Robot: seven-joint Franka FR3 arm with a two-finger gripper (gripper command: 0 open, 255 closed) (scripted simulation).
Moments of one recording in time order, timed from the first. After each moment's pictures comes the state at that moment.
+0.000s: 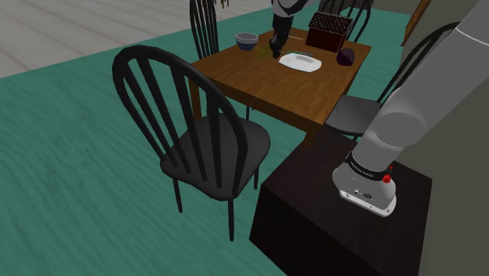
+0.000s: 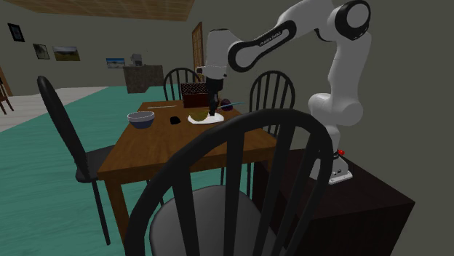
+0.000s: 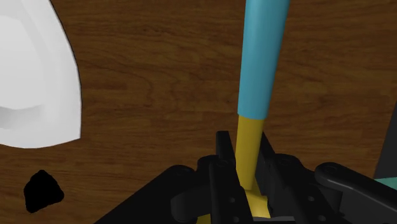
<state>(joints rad) -0.02 -0.16 -0.20 -2.21 -0.21 2.18 -0.21</state>
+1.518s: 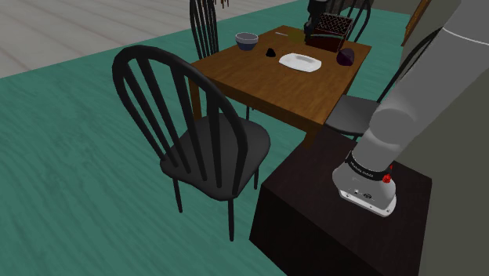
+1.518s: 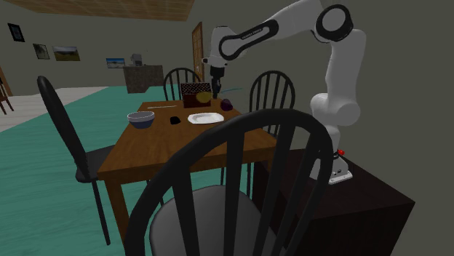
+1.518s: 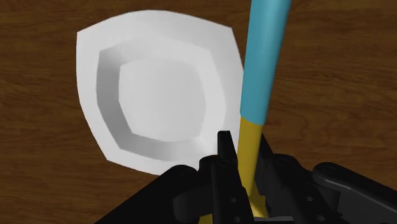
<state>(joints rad) -0.16 -0.06 -0.42 -2.00 -0.12 2.12 -0.63</state>
